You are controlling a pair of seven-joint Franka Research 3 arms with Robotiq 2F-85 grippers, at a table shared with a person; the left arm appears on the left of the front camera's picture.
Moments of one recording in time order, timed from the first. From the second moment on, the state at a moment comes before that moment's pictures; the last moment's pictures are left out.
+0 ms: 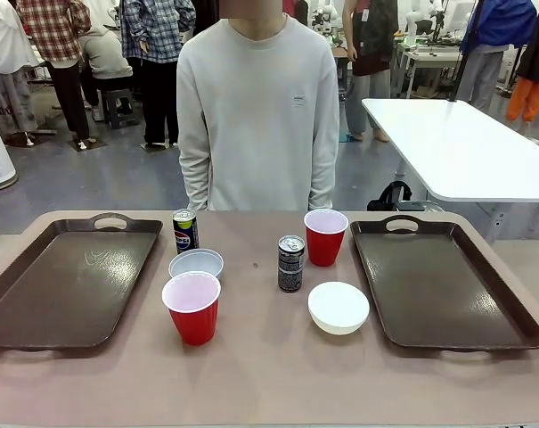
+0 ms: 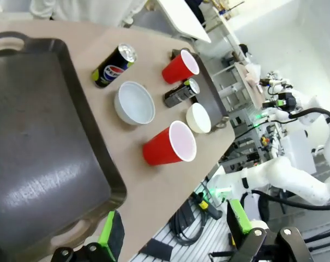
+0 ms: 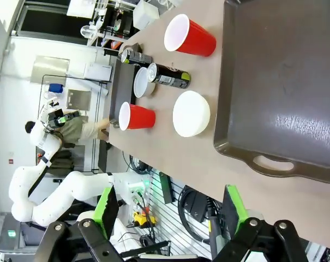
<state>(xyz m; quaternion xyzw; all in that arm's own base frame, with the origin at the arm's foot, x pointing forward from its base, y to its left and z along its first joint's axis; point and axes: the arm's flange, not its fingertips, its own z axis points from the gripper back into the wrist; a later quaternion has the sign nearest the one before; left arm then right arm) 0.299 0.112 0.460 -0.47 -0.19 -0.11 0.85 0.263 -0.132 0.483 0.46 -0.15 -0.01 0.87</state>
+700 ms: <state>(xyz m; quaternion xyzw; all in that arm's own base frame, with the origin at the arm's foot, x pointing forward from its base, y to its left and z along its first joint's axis) 0.297 0.111 0.460 -0.48 -0.19 -0.10 0.85 0.265 -0.129 0.483 0.46 -0.14 -0.02 0.88</state>
